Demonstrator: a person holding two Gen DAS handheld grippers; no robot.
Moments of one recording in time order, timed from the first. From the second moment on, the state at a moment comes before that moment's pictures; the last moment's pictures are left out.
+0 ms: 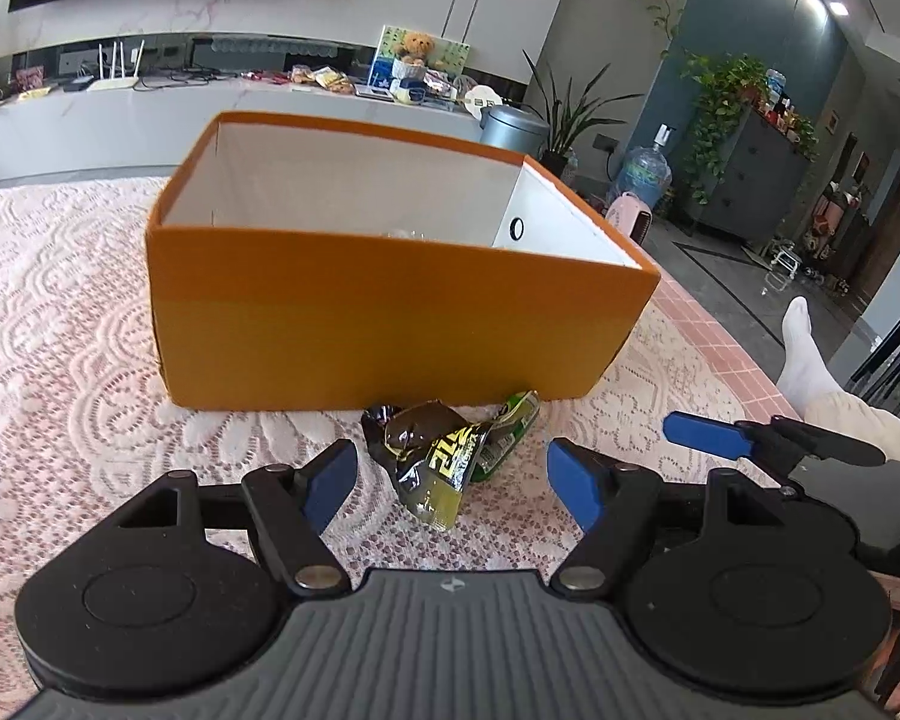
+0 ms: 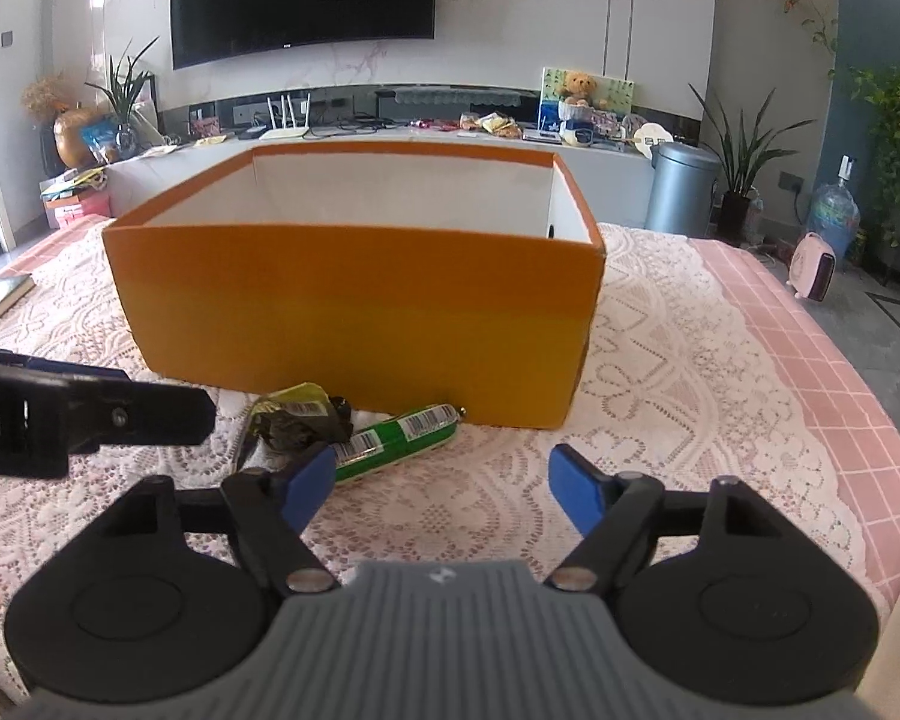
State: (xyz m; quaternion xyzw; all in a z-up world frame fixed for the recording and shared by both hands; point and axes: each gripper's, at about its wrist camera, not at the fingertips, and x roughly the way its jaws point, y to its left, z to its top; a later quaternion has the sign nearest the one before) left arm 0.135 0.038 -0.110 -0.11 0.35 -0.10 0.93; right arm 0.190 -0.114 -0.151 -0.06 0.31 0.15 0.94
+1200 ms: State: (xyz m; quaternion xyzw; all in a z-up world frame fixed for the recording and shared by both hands) left arm 0.199 0.012 -0.144 0.02 0.39 -0.11 0.92; right arm 0.221 -0.104 -0.188 -0.09 0.35 0.13 0.92
